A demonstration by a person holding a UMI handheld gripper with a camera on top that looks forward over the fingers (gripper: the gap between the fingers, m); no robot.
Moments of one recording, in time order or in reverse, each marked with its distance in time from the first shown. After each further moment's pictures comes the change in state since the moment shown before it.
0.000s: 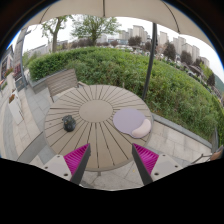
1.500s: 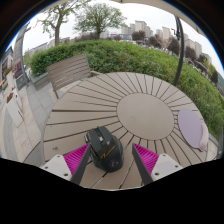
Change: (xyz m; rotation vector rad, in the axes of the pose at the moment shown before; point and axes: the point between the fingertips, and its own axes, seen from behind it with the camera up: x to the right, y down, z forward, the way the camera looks) arm -0.254 -0.024 0.291 -0.059 -0.055 0.014
